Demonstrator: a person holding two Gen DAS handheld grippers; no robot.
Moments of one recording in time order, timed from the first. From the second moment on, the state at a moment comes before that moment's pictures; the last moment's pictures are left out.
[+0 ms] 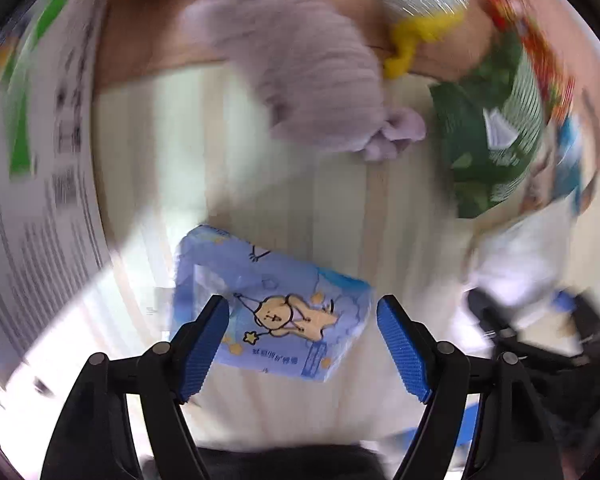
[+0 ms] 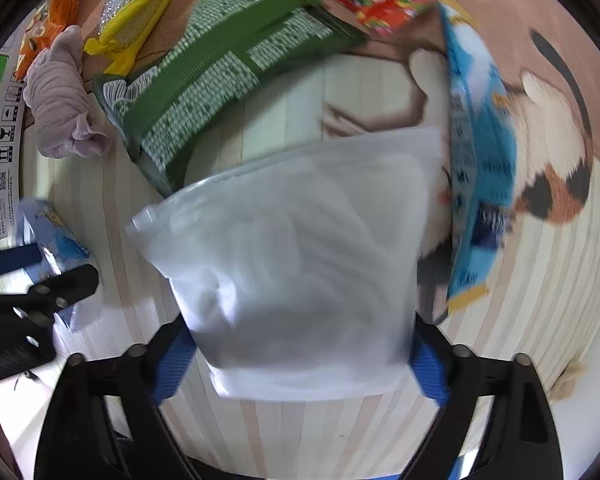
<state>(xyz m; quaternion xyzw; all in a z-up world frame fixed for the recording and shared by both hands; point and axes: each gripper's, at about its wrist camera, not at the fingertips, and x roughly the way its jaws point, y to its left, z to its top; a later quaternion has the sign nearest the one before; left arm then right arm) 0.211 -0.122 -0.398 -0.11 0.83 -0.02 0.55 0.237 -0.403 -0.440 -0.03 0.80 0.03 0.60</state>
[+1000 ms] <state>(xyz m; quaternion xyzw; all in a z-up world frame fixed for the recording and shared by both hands) 0.172 -0.147 -0.385 -0.09 0.77 0.00 0.63 0.170 -0.435 -0.385 0.04 0.76 -0.01 0.65</state>
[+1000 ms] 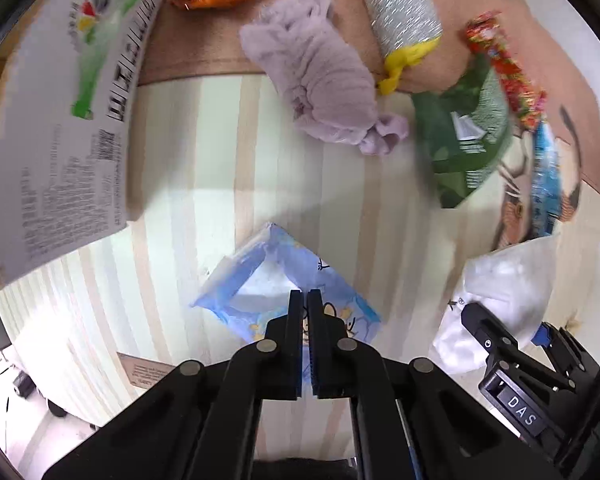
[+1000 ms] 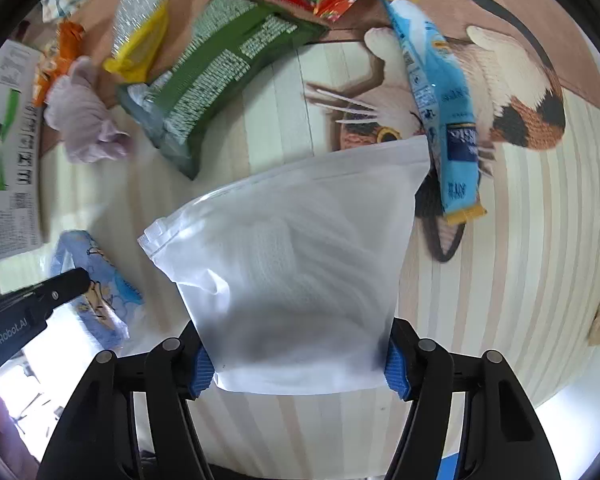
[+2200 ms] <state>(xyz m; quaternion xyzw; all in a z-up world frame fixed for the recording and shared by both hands) 0.194 -0.091 -0.232 -0.08 0.67 -0.09 0.73 0.138 -0.319 -0.251 0.07 0.70 0.09 0.71</state>
